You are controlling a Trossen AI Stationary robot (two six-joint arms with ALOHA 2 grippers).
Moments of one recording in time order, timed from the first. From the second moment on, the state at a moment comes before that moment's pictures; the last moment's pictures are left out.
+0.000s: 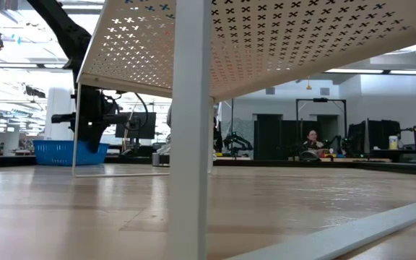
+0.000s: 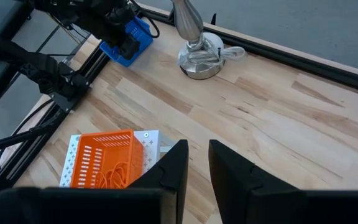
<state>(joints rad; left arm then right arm) 0.89 1.46 0.78 -0.63 -0.16 -0.43 -0.01 1.30 1.72 -1.23 0.39 0.89</state>
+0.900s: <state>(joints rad) 0.59 1.18 0.76 -0.82 -0.22 -0.52 0.04 1.30 1.72 -1.22 0.40 0.91</state>
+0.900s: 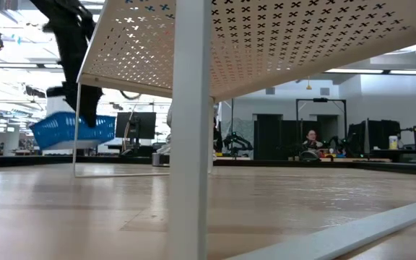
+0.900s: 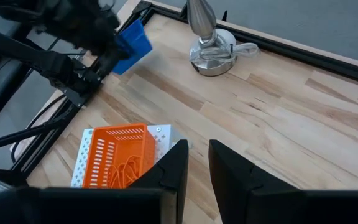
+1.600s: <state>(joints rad) 0.15 1.12 1.10 -1.23 -0.24 -0.02 0.06 1.30 1.72 -1.22 0.40 0.91</state>
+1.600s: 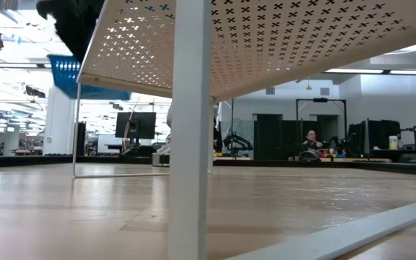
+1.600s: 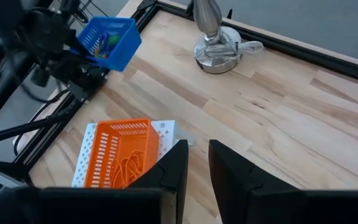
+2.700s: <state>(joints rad) -0.43 1.12 1.22 -1.36 -0.14 0.39 0.15 1.30 1.72 -1.20 0.46 1.00</state>
